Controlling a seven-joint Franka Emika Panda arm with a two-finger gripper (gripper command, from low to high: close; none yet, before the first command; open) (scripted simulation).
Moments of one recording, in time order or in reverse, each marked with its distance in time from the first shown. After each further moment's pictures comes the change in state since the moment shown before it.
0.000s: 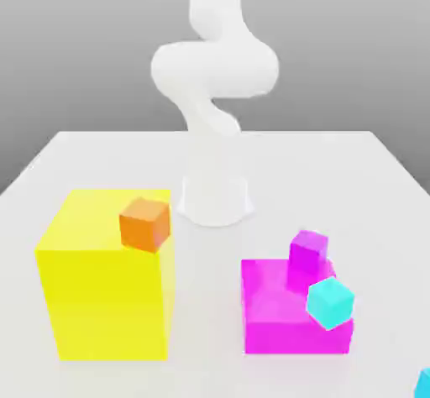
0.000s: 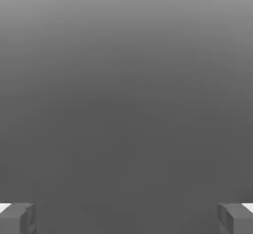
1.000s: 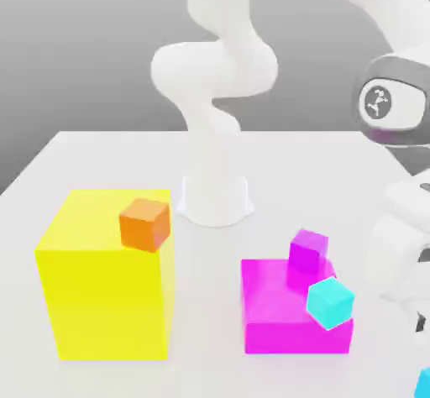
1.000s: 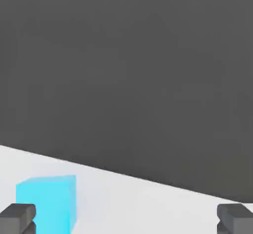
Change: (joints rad) arm 0.168 1.083 0.282 0.203 -0.274 0.176 0.379
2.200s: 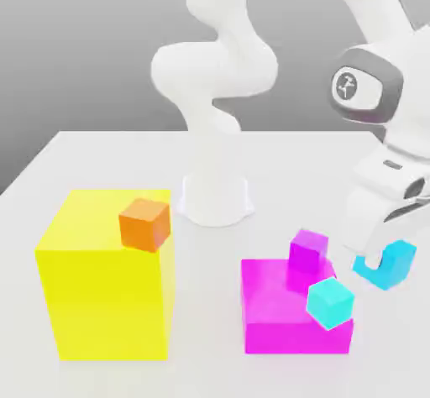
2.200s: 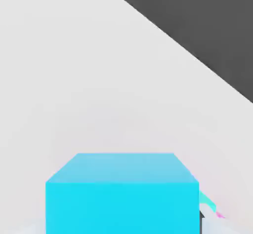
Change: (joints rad) arm -0.003 -0.455 0.052 -0.465 0.174 -0.054 -0.504
